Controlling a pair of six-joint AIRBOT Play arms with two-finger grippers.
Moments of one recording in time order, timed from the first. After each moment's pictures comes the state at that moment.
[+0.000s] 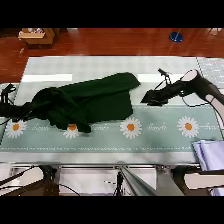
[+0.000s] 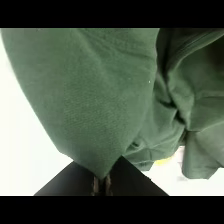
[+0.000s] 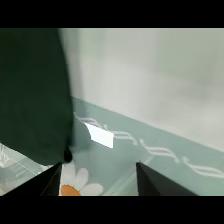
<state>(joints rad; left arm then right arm) 0.59 -1.28 0.85 1.03 -1.26 -1.11 0.03 -1.58 1.11 -0.86 1.17 1.24</state>
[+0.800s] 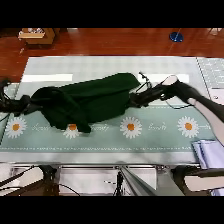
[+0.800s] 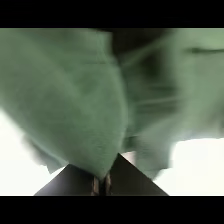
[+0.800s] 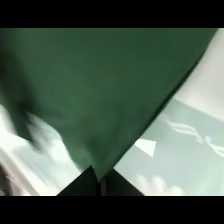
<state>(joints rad) 0.59 -1.25 0.90 0.80 -1.34 -1.06 0.19 -1.57 1.10 -0.59 1.12 1.19</state>
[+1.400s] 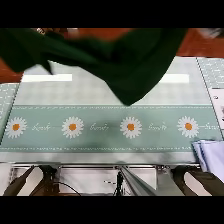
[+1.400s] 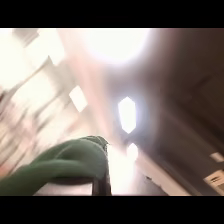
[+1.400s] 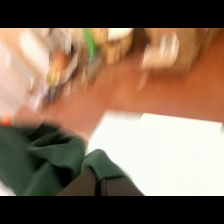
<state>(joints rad) 0.61 -0.91 1.01 -0.60 -1.31 -0.84 -0.12 -0.97 1.49 -0.46 1.06 1.27</state>
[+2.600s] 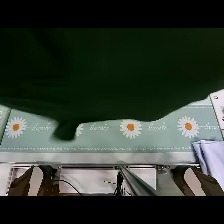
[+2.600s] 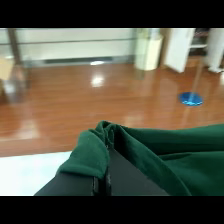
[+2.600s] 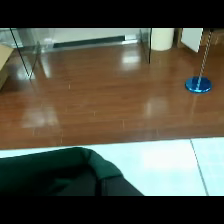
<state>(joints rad) 0.64 -0.67 1.95 0.79 -1.49 -1.39 -0.47 -0.81 2.00 -1.12 1.48 1.52</state>
